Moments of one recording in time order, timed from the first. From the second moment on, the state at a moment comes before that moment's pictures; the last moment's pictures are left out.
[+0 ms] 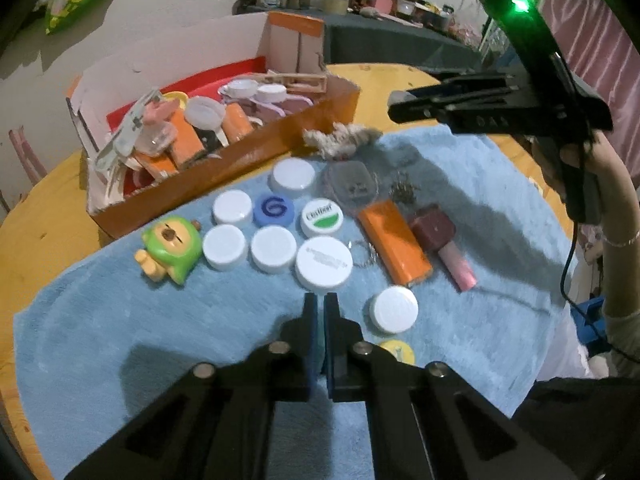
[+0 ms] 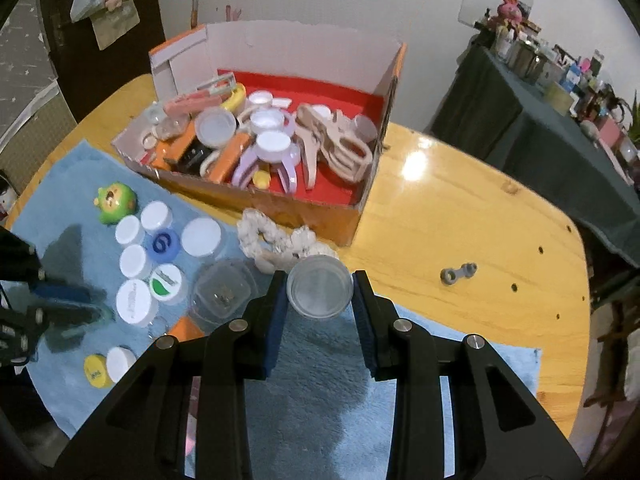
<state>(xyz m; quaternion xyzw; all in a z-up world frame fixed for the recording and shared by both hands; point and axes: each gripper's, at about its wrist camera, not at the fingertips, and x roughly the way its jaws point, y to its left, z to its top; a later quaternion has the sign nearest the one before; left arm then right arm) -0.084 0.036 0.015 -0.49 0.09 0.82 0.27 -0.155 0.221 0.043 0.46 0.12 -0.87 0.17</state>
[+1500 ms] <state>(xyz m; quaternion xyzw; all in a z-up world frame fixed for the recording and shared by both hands) -0.059 0.038 -0.012 -0.51 0.16 0.80 0.27 -0.142 0.206 0.058 0.45 0.12 -0.87 0.19</state>
